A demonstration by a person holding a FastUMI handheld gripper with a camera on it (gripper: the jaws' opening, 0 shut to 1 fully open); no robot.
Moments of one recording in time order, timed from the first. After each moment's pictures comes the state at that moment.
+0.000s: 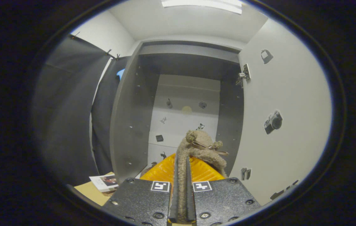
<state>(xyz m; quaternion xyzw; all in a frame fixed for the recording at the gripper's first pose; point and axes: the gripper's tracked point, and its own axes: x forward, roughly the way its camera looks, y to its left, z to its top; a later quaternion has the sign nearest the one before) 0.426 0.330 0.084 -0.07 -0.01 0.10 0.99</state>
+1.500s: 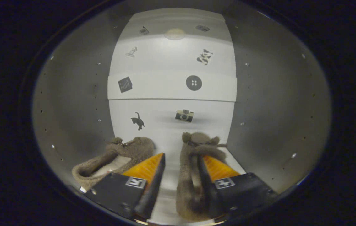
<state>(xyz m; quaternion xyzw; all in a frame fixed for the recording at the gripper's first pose) 0.632 0.350 -0.081 -0.03 0.16 0.06 0.98</state>
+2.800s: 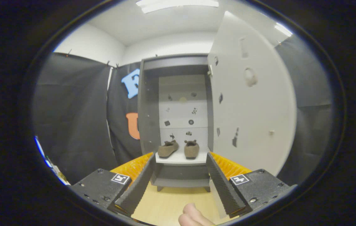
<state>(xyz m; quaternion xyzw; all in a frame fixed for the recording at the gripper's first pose) 0.154 0.233 0.058 0.03 0.01 0.13 0.99</state>
